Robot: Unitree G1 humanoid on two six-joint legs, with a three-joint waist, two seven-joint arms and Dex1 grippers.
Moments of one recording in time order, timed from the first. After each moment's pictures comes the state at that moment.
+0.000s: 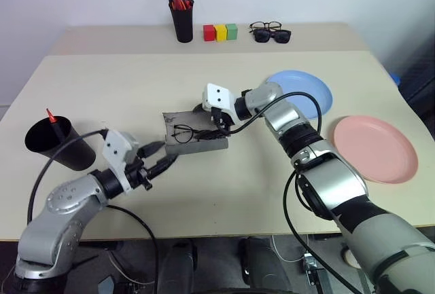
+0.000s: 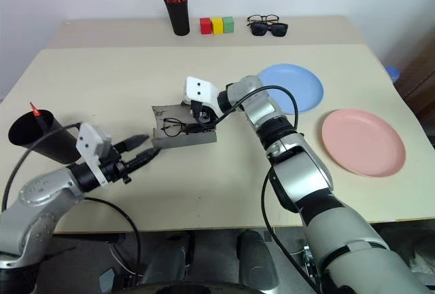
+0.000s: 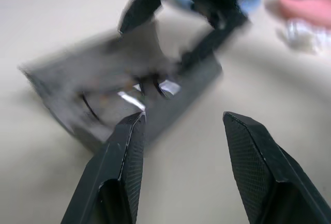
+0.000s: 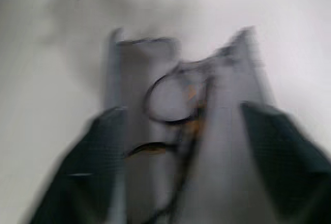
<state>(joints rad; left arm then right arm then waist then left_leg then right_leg) -0.05 0.59 0.24 -0.52 -0.61 0.62 -0.62 -1.10 -0.25 0.30 0.80 -0.07 -0.07 1.17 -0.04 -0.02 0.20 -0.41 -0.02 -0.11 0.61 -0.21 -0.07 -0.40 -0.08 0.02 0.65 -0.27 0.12</state>
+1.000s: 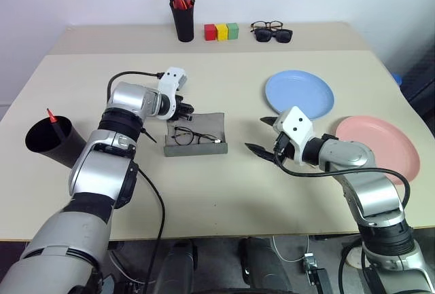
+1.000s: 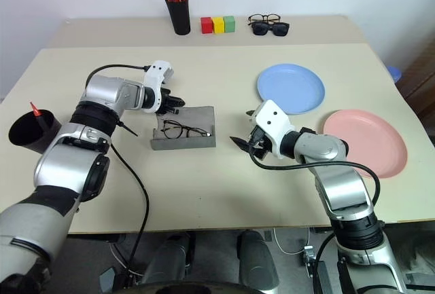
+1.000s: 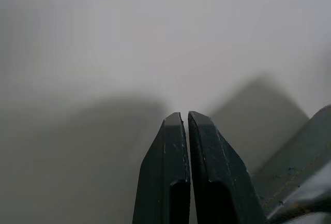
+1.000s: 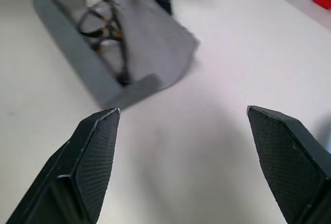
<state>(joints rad) -1.15 0.41 -0.20 0.81 -0.19 0.89 -0.76 -0.34 -0.55 0.06 -0.42 0.11 0.65 0.75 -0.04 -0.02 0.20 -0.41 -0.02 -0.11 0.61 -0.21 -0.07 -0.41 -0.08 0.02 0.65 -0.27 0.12</state>
